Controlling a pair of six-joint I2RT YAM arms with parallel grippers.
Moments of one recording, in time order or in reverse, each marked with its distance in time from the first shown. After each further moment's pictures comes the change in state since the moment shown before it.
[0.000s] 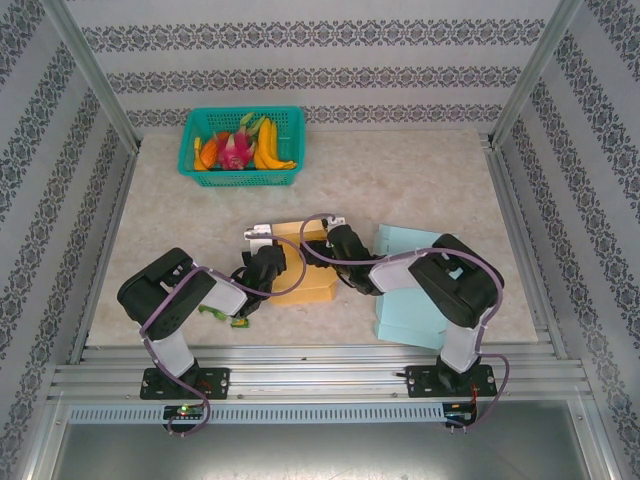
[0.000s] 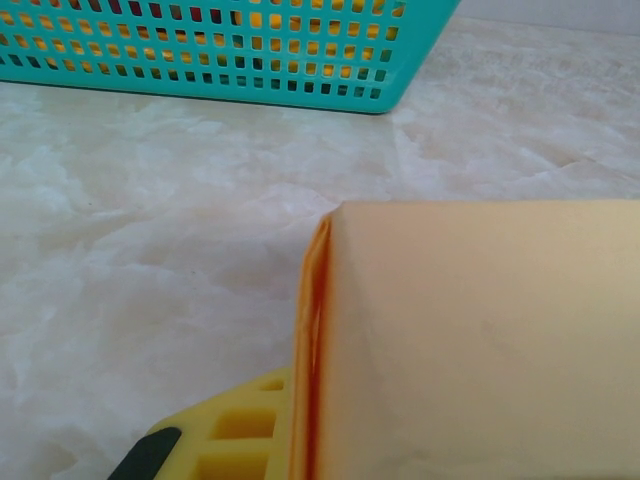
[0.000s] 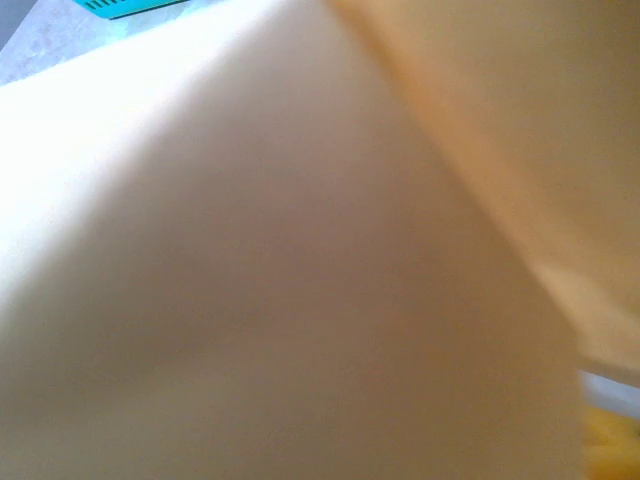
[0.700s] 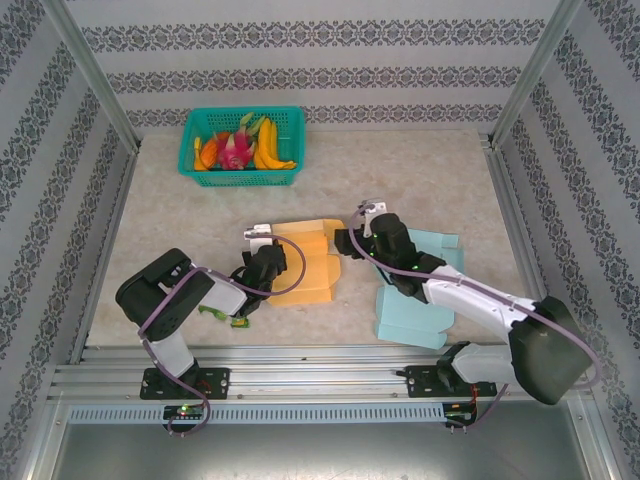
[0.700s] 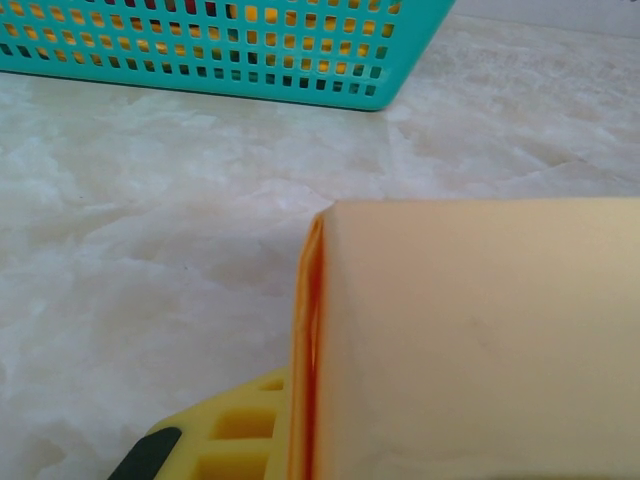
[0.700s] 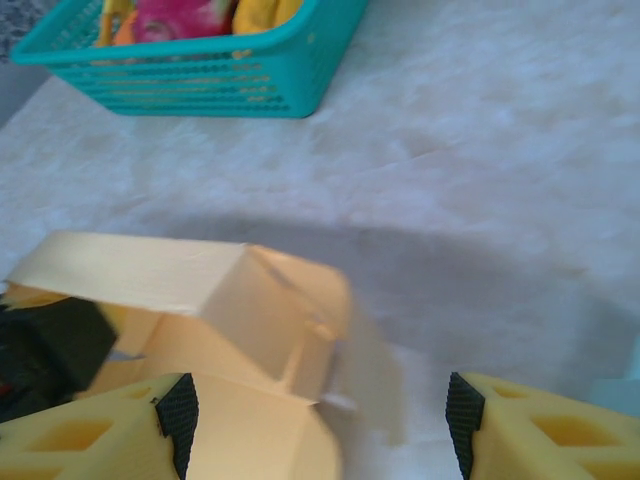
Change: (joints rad) left arm 0.000 -0.015 0.003 -0.023 0.021 -0.015; right arm -0.107 -0.574 -0.087 -0.430 0.072 -0.207
